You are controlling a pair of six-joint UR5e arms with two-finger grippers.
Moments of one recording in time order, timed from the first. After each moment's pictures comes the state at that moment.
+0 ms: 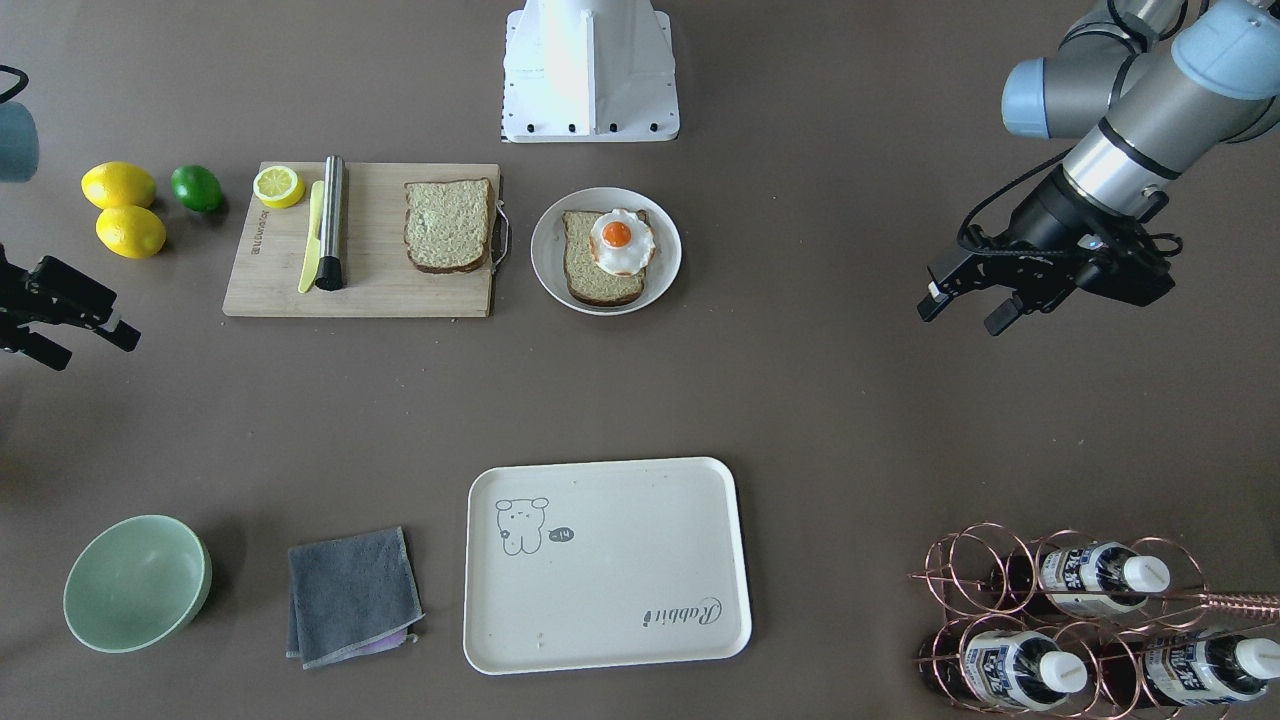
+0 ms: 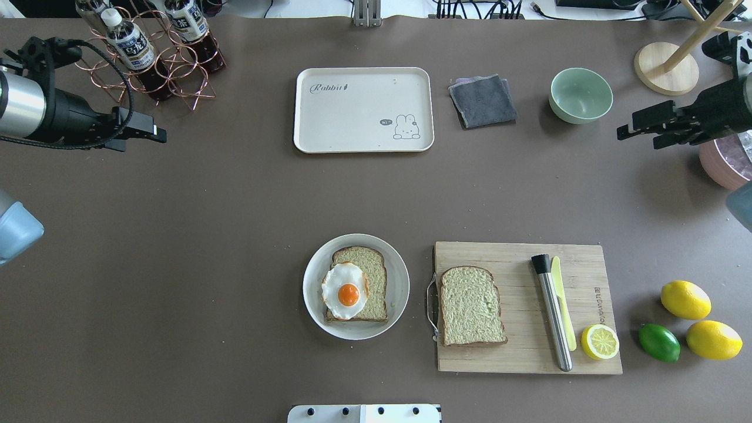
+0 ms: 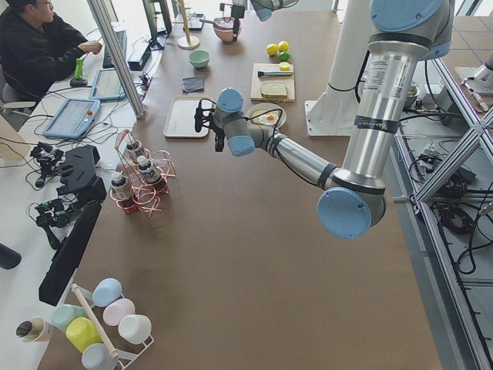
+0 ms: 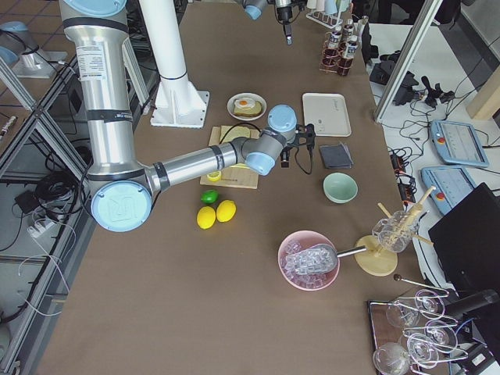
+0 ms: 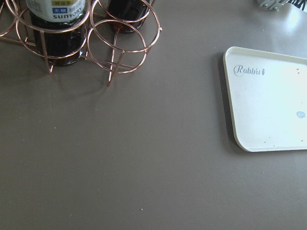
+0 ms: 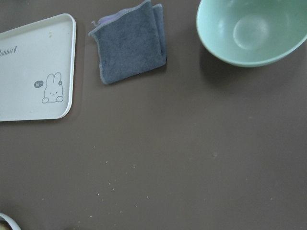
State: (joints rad) left arm -0.91 -1.79 -1.81 -2.25 -2.15 -1.24; right arm 1.01 -1.49 1.79 -0.84 2.38 1.08
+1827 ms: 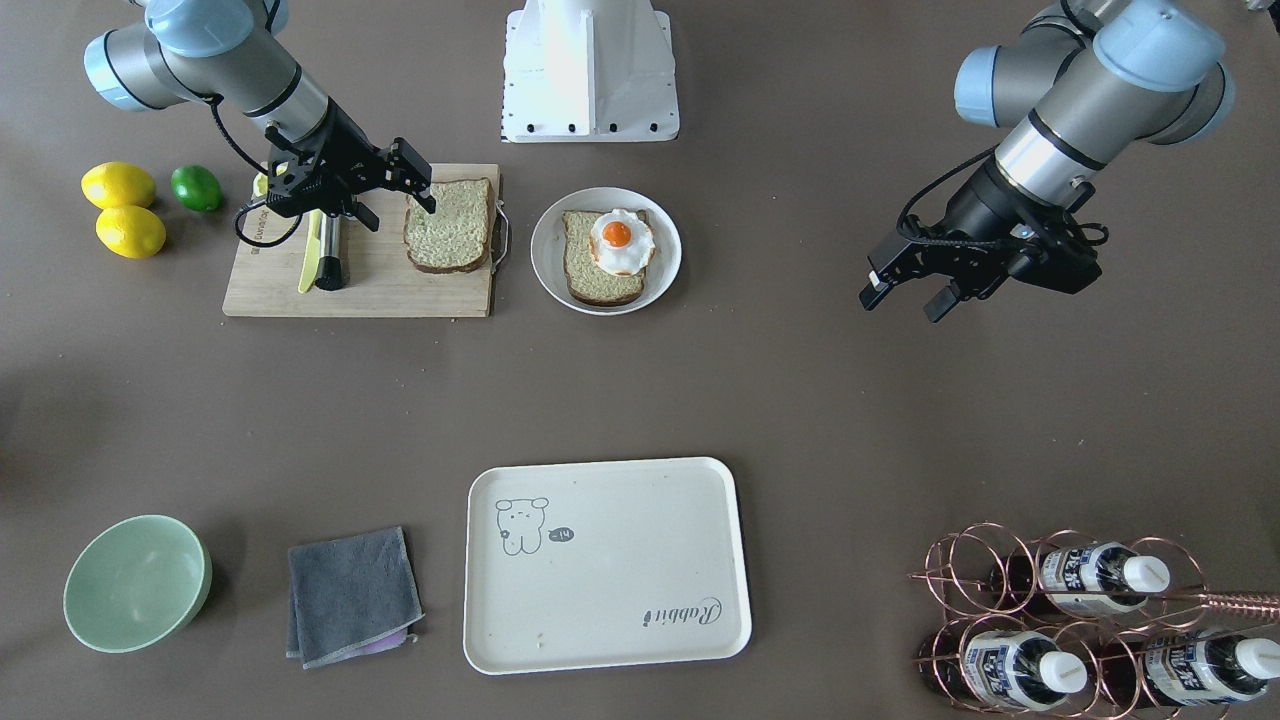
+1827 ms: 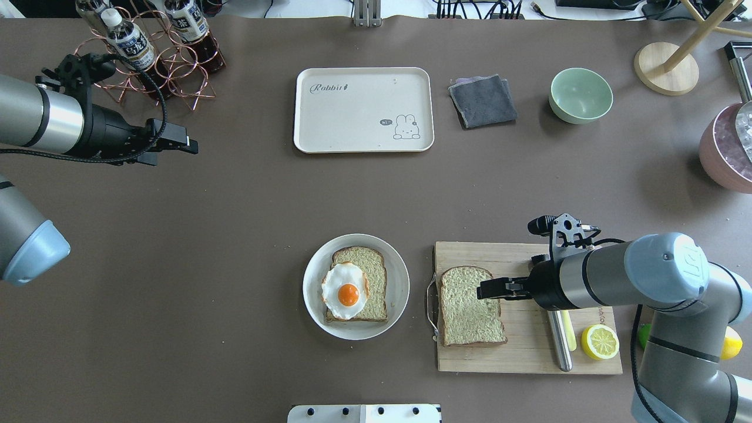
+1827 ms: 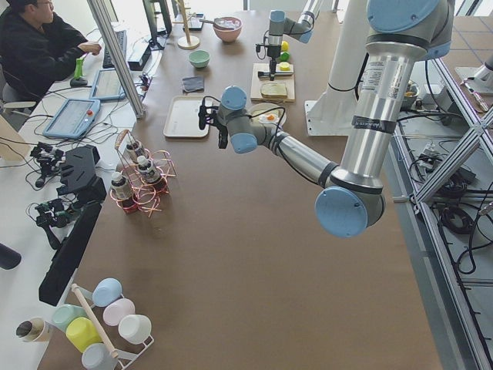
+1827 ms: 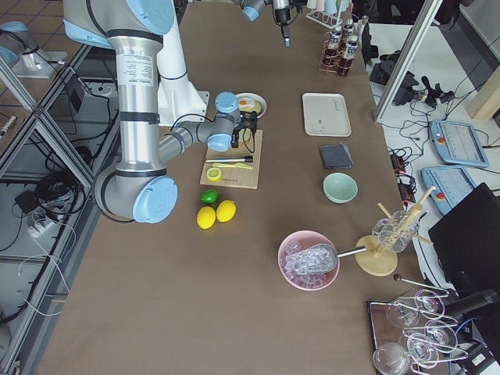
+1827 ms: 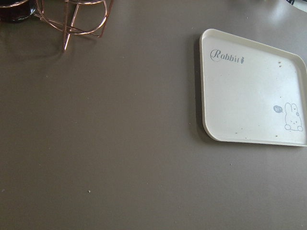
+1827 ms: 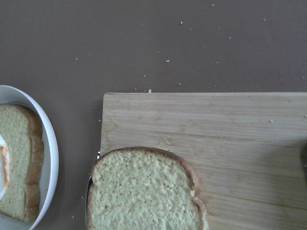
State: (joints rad) left arm -0.90 -1.78 -1.82 -2.25 -2.13 -1.25; right arm 0.42 -1.54 1.94 -0.84 1.89 1.36
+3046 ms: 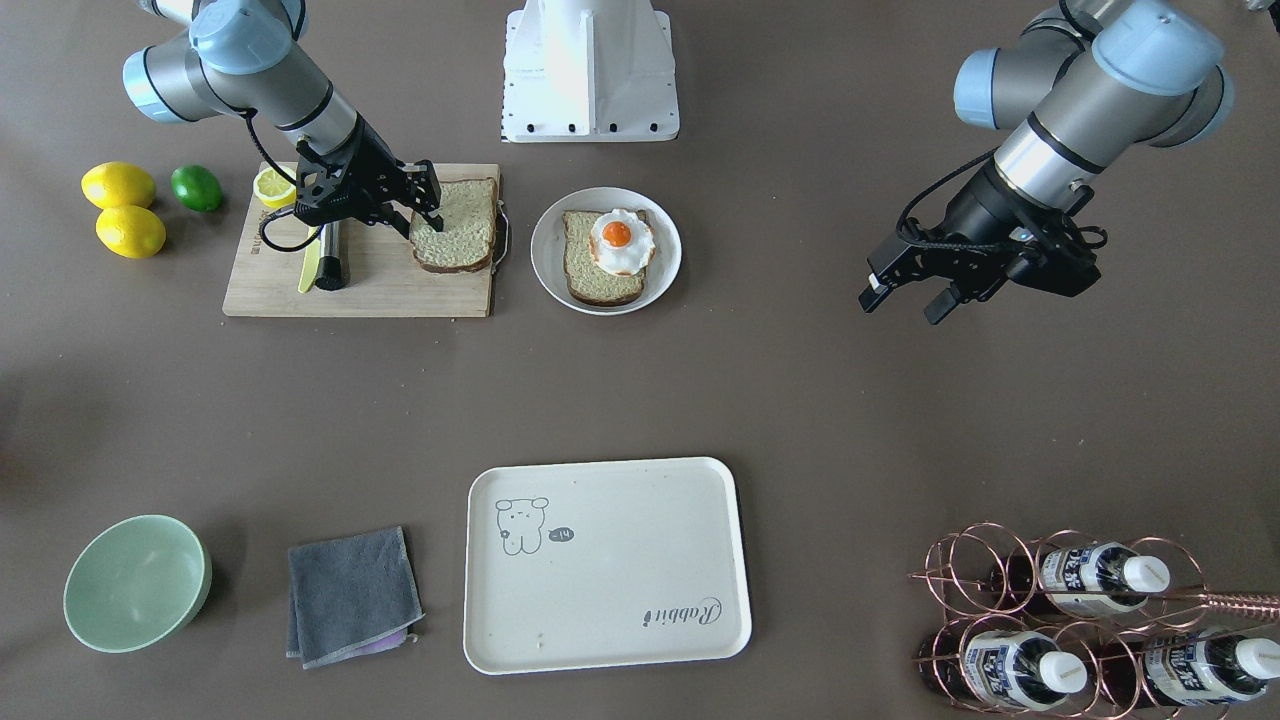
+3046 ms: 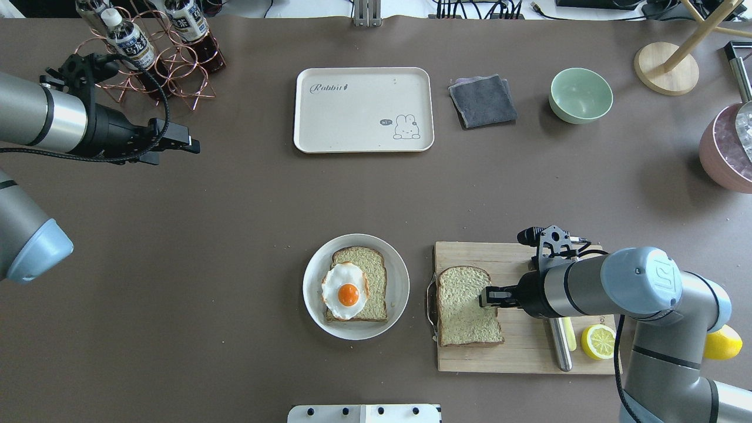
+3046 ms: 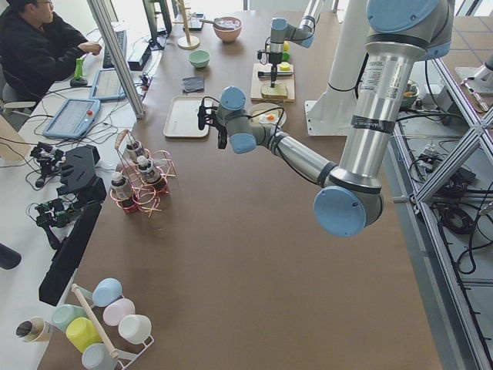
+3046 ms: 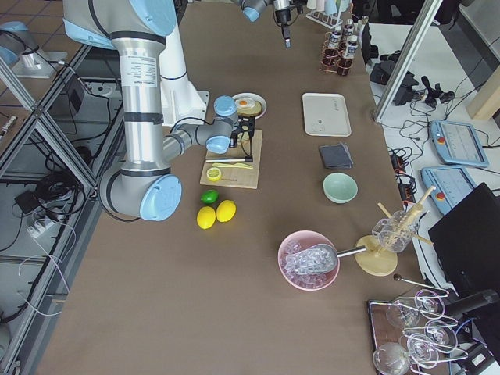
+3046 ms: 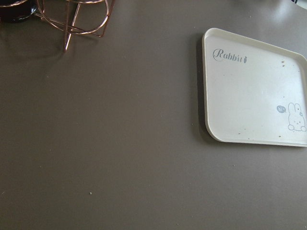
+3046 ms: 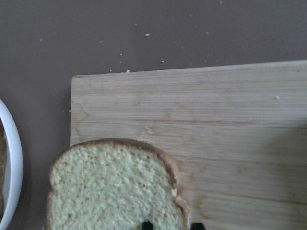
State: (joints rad) left arm -0.89 -1.79 -1.81 -2.25 -2.13 -1.25; right arm 0.38 -1.52 1.89 -0.85 1.85 1.41
